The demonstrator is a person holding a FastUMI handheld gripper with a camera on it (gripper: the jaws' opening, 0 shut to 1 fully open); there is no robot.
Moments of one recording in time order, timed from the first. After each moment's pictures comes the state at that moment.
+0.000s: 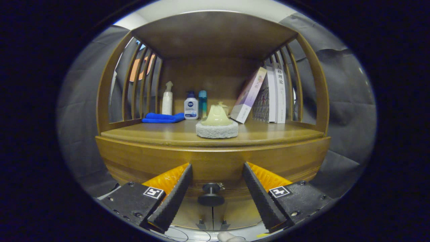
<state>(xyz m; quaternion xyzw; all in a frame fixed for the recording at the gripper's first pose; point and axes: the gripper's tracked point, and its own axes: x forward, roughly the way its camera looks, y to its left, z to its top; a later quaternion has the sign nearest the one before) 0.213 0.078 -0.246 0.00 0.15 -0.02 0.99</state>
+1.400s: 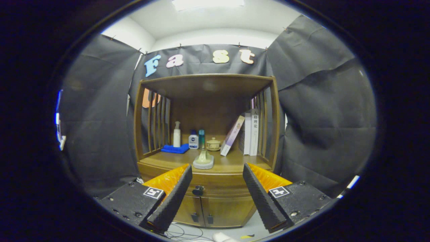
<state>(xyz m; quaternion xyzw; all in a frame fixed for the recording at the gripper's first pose) 0.029 0.009 -0.064 0.02 0.08 0.02 1.00</state>
